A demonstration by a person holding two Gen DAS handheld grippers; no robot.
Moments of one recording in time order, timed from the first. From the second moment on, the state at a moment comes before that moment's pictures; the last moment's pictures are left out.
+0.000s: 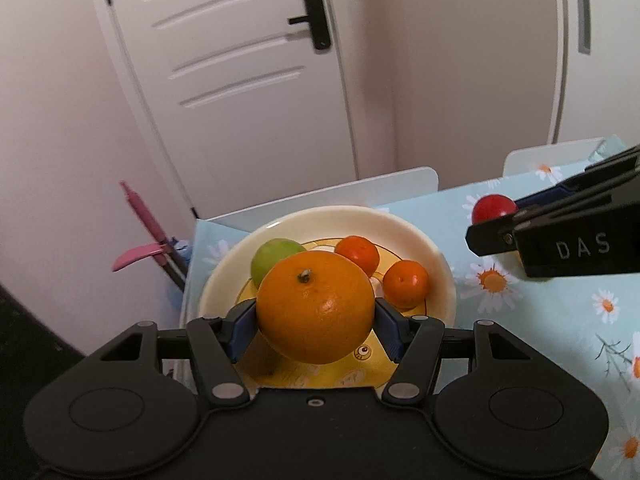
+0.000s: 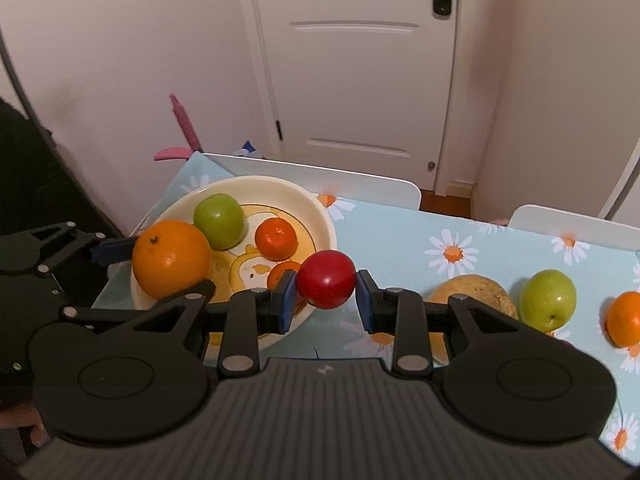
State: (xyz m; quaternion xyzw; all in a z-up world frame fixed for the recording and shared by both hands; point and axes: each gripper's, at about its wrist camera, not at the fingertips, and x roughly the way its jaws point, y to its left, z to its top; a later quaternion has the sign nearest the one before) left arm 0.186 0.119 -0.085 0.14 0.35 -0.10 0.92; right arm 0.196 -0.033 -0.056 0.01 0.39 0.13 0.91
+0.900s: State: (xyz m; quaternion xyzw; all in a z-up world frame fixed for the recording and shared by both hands) left arm 0.180 0.134 -0.075 0.14 0.33 -0.11 0.93; right arm 0.212 -0.032 -0.044 0.00 0.39 0.13 0.91
